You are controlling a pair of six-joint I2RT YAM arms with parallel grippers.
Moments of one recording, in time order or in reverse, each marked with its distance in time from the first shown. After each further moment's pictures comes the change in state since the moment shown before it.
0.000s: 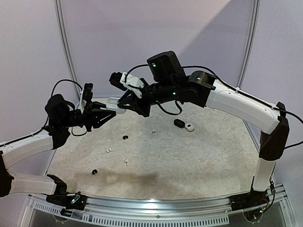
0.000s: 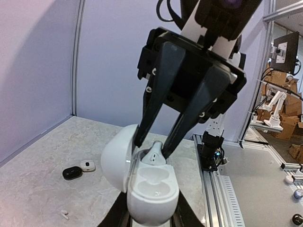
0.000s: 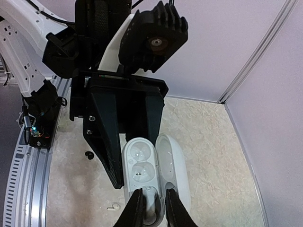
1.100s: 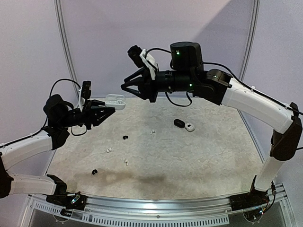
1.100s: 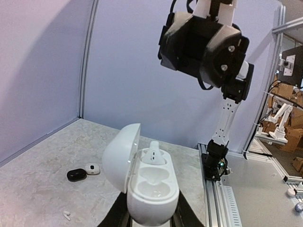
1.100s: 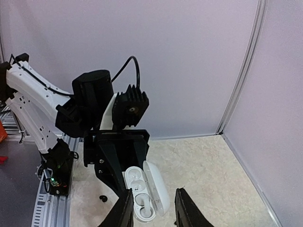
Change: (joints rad) left arm 0.000 -0.013 -0.005 0.019 -0.061 -0.055; right arm -0.064 -0.136 -0.146 0.256 -0.109 0.215
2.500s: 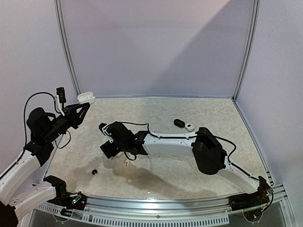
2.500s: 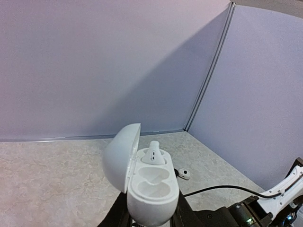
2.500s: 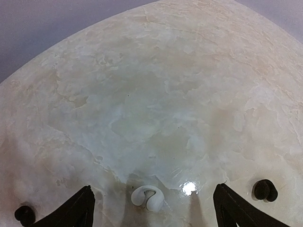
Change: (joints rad) left arm 0.189 -0.403 -0.143 -0.367 -0.524 -0.022; right arm 0.143 0.878 0.388 0.065 0.484 0.373
